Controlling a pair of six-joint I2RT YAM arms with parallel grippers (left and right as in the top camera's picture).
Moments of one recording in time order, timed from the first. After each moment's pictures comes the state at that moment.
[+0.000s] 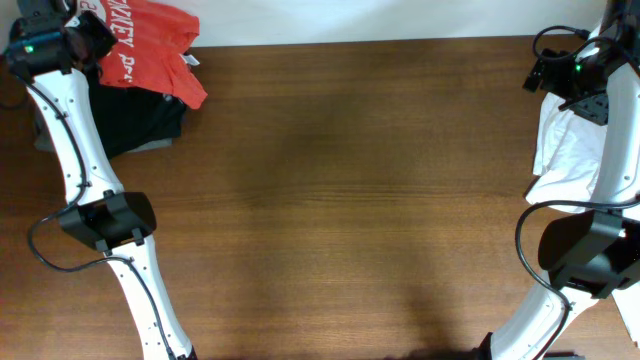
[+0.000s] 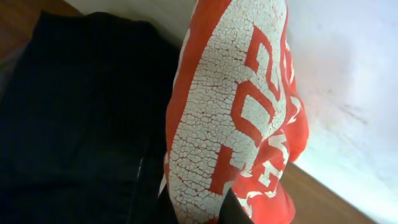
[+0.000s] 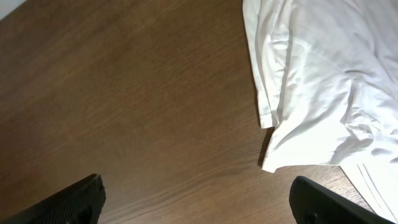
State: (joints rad) left arm 0.29 2.69 3.11 -1.17 0.10 -0.43; right arm -0.32 2.07 2.28 -1.41 -0.05 0.22
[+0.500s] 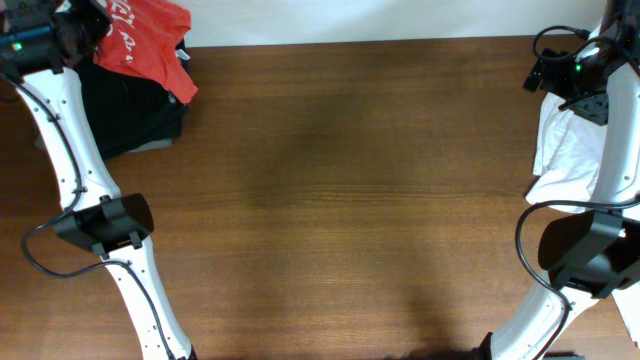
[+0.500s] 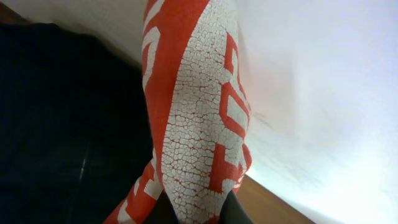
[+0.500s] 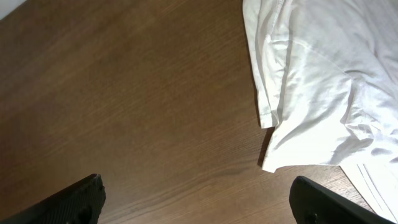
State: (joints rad) left arm 0.29 2.62 3.11 -1.13 0.26 -0.55; right arm -0.32 2.07 2.28 -1.41 -0.05 0.22
